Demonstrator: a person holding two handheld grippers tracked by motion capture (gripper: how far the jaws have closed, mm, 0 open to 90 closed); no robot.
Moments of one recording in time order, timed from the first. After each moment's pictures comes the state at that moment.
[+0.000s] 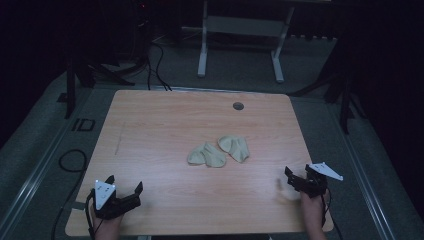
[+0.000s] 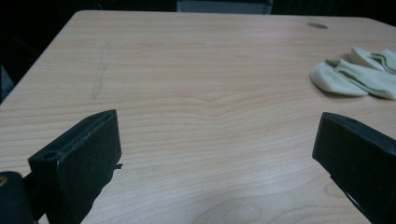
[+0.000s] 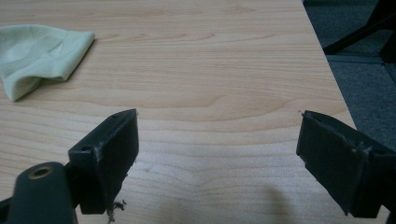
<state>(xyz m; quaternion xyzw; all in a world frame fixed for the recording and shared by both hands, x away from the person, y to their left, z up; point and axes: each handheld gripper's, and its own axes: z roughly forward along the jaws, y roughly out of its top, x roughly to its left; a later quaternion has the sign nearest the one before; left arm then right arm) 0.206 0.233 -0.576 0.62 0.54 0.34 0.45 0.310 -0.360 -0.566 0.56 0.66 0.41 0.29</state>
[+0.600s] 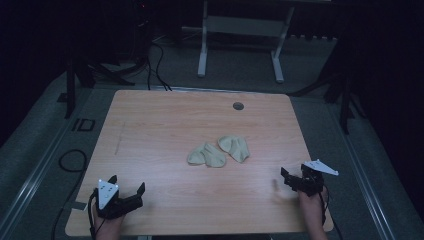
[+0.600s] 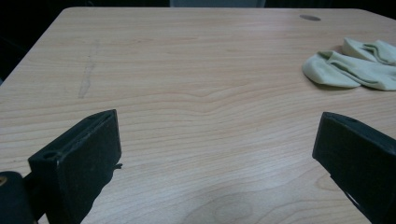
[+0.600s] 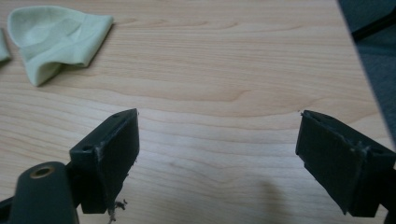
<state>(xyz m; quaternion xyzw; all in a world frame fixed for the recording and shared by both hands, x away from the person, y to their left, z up) 0.207 0.228 -0.576 0.63 0.53 0.34 0.46 0.314 -0.349 -0.558 0.55 0.69 0.39 0.26</state>
